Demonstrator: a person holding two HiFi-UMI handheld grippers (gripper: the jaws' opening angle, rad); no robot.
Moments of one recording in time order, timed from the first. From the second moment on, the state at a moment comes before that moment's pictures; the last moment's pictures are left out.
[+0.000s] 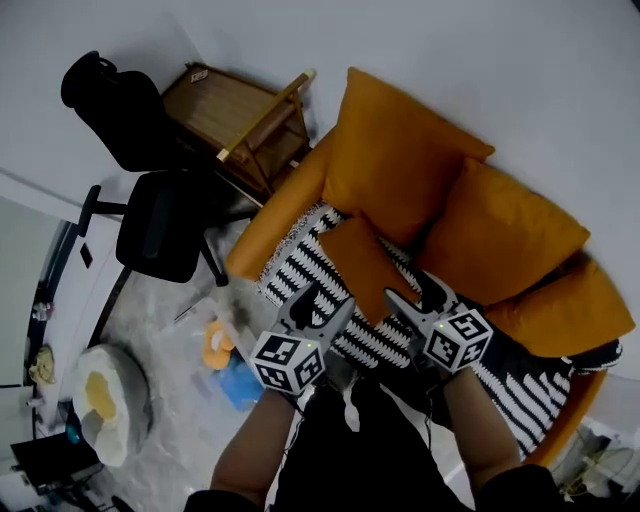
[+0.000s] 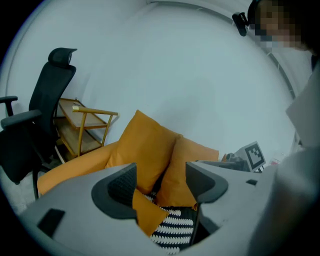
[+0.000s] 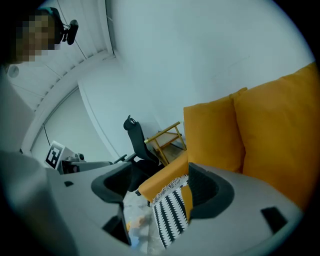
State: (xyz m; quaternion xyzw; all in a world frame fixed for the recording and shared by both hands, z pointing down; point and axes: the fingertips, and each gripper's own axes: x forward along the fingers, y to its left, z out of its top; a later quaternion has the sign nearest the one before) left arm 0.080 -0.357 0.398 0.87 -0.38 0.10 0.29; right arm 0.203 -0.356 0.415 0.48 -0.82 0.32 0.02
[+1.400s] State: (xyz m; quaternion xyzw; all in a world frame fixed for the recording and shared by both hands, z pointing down) left arm 0.085 -0.389 0.752 0.77 -0.38 0.05 0.52; right arm 0.191 -0.427 0.736 0.41 -0.79 0.37 0.26
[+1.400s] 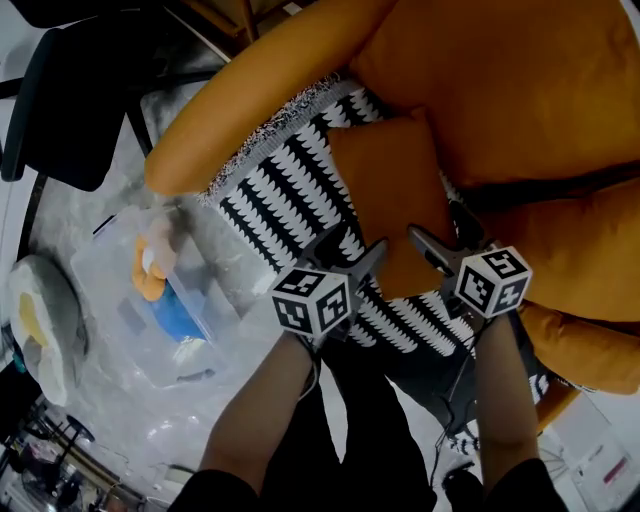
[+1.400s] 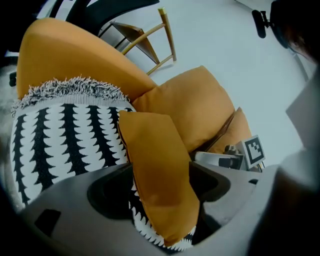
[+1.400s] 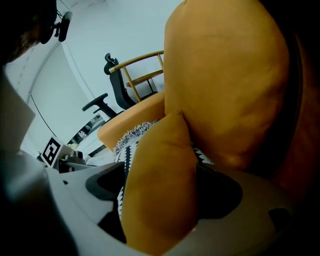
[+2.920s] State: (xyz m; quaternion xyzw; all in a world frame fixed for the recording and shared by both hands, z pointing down) left arm 0.053 -0.392 0.673 0.79 -0.35 0.05 0.50; right arm 0.120 -0.404 0.667 0.33 -0.83 0.39 0.24
